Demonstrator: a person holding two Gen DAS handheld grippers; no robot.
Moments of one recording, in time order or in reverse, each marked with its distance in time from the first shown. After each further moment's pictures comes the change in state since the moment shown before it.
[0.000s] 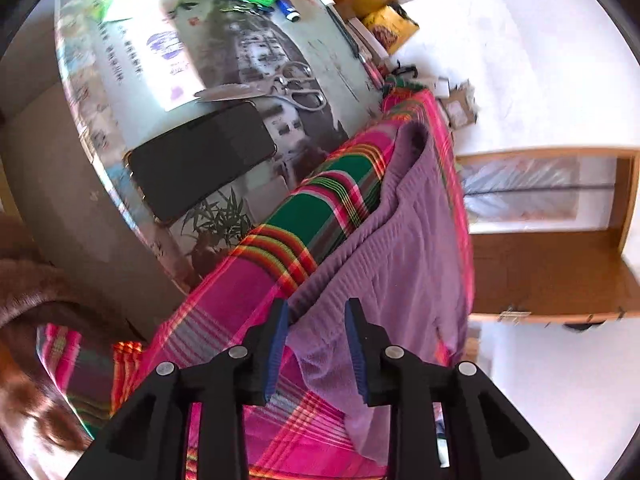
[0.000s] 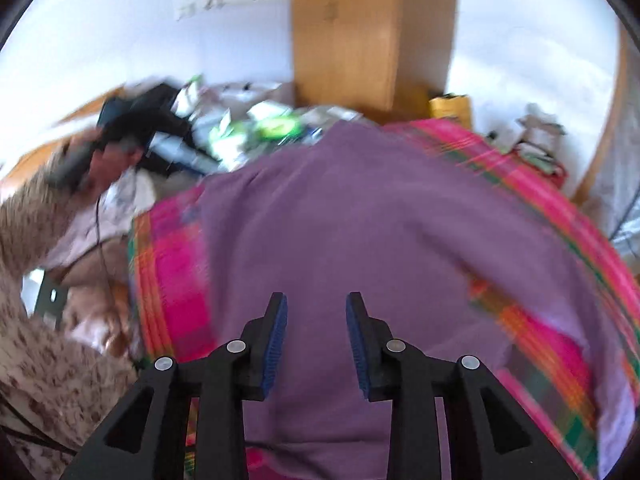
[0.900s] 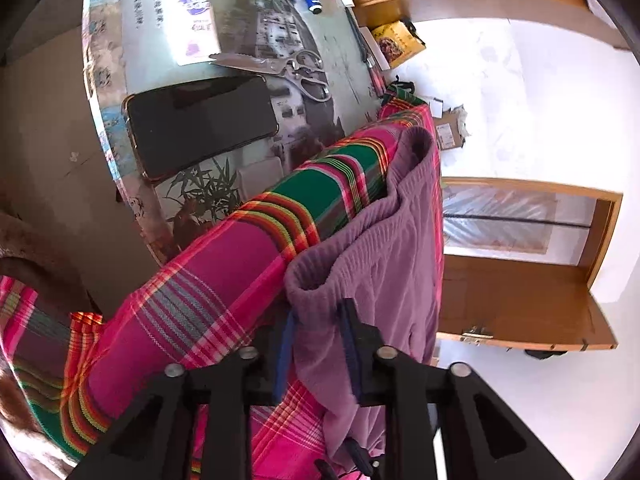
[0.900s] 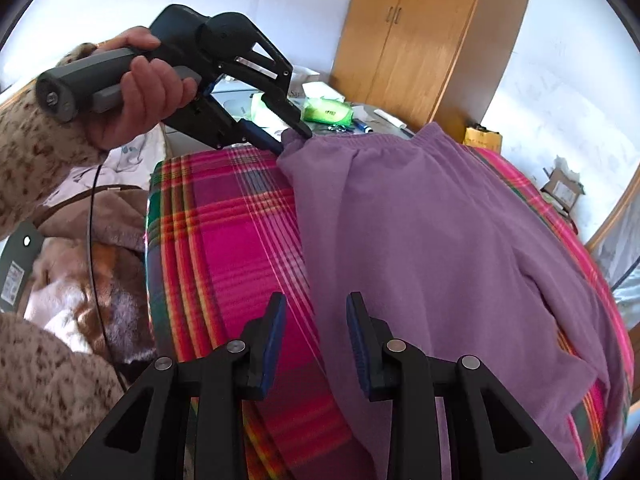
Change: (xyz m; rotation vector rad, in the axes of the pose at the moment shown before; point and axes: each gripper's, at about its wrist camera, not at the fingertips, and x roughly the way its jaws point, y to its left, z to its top) left arm 0.020 0.022 -0.017 -0.123 -0.012 -0.134; right arm 0.077 0.104 0.002 -0.200 -0.004 -0.080
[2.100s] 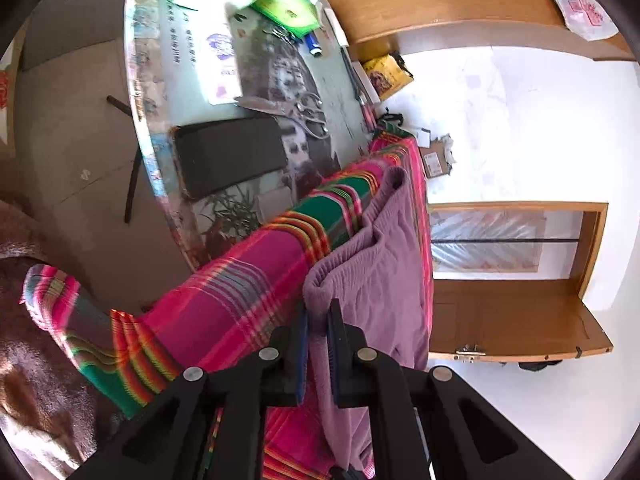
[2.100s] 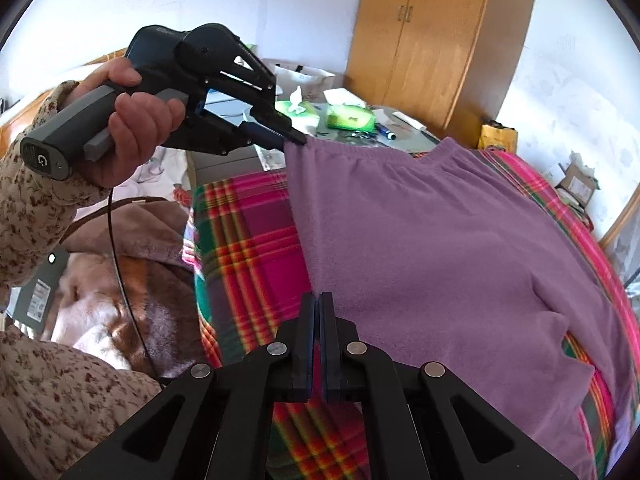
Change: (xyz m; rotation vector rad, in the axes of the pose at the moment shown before) left arm -0.056 0.016 -0.021 0.017 -0.130 -0.015; right arm -0.023 0.030 0.023 0.035 0.005 0.086
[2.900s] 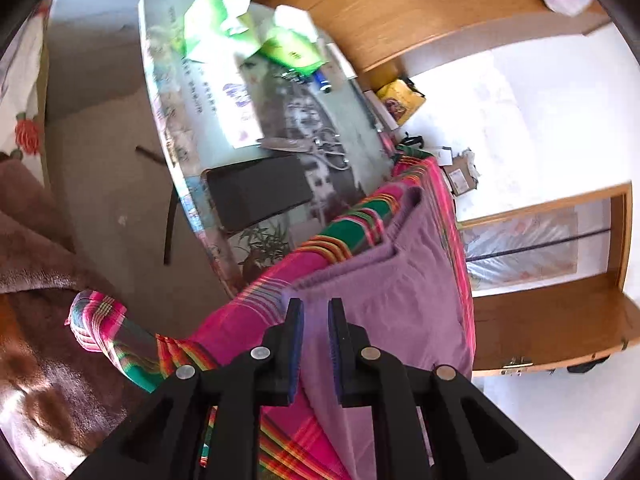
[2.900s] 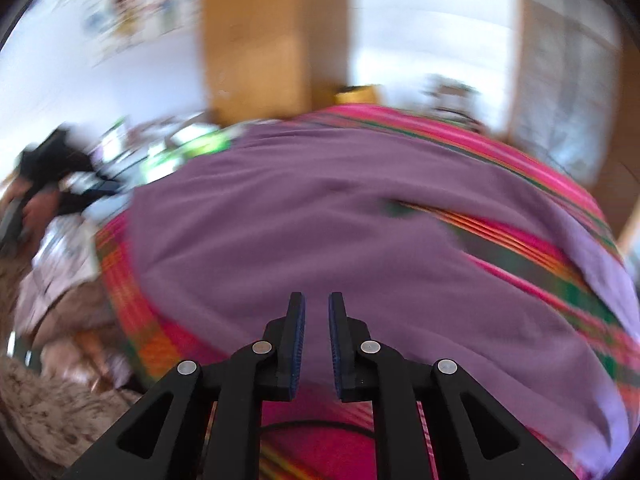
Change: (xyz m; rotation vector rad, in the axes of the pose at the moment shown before) left arm -0.017 -0.022 -0.022 0.118 -0.144 0.147; right arm -0.092 -0.117 -0.111 0.511 -0.078 -0.300
